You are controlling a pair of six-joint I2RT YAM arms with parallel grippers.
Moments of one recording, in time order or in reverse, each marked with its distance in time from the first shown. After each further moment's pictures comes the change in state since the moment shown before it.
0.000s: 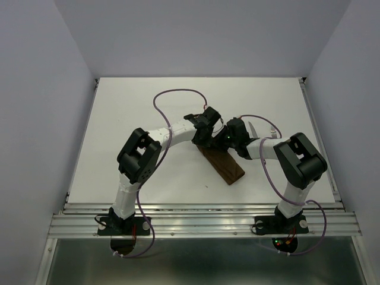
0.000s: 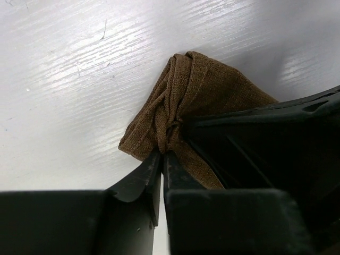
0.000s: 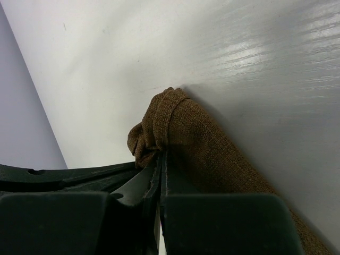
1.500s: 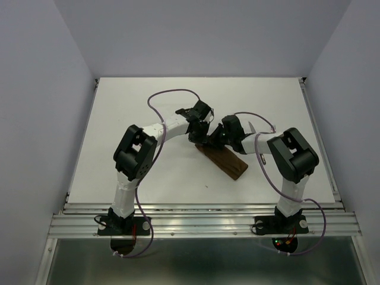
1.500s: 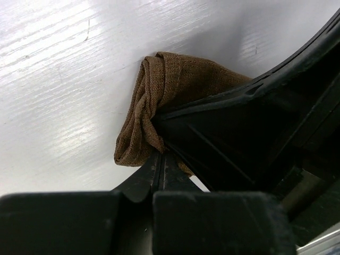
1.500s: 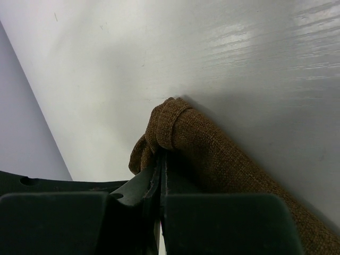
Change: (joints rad) left arm 0.092 0.000 0.002 0.001 0.249 0.013; right arm 0.008 0.105 0.121 -0.067 -0.014 -0.021
